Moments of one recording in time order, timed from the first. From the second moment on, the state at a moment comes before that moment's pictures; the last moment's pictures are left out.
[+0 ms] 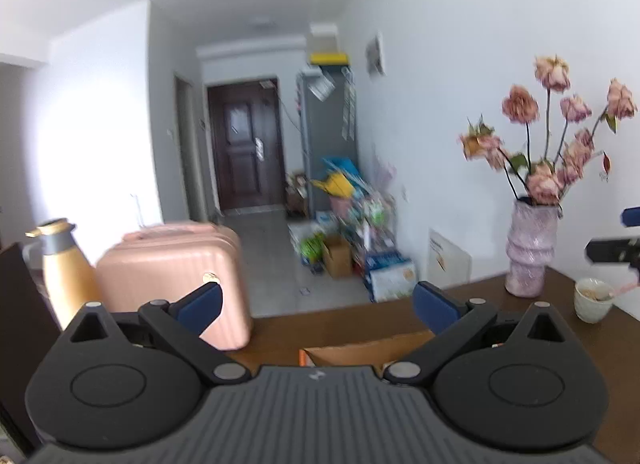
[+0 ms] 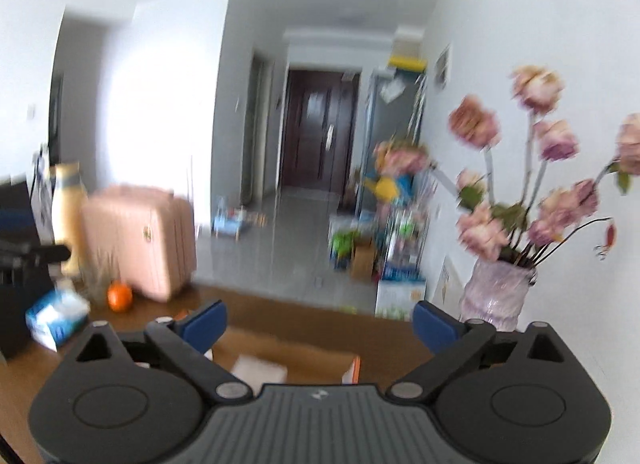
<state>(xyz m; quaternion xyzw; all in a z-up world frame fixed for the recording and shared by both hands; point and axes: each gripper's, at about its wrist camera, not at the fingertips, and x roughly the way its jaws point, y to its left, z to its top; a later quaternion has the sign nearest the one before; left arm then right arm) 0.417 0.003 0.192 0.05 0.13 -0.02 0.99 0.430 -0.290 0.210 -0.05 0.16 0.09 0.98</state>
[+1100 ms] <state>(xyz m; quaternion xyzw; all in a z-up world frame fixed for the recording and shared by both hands) 0.215 0.027 0.023 0.02 0.08 0.02 1.00 0.218 -0.322 0.019 0.03 0.16 0.11 0.98</state>
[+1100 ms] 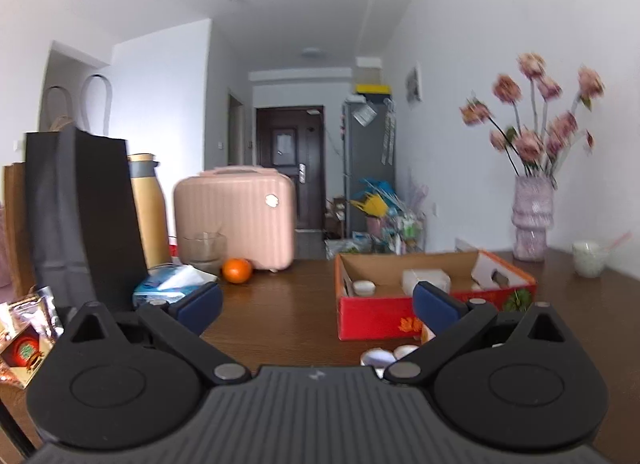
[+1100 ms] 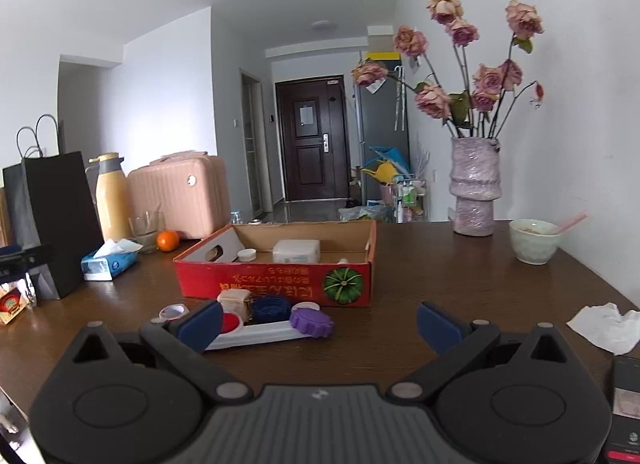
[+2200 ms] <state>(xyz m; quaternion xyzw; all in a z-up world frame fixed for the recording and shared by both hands) 0.416 0.019 -0.065 -0.06 0.35 -0.04 0.93 0.430 -0.288 -0.066 0.07 0.33 0.15 0.93</state>
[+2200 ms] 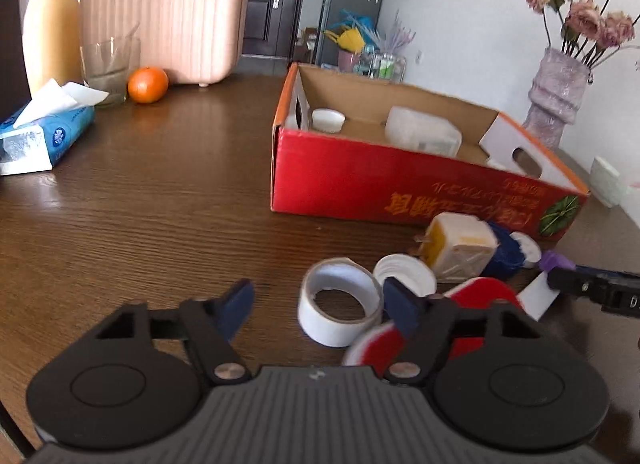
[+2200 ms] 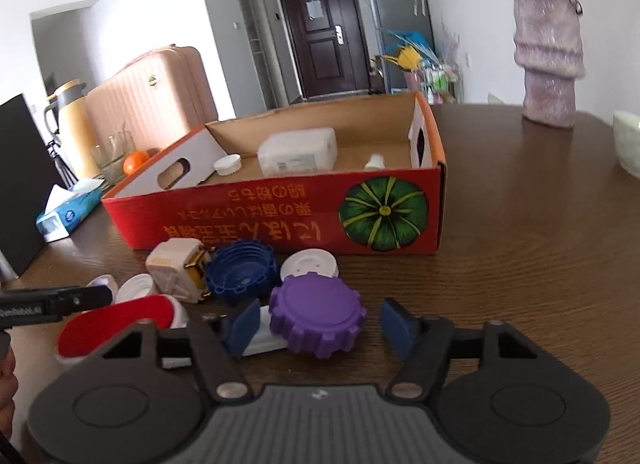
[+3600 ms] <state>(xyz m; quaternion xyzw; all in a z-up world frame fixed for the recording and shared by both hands) 0.274 -0.021 0.015 -0.01 0.24 -0.07 0.97 0.241 -0.322 -0.005 0.09 0.20 0.15 0.96</state>
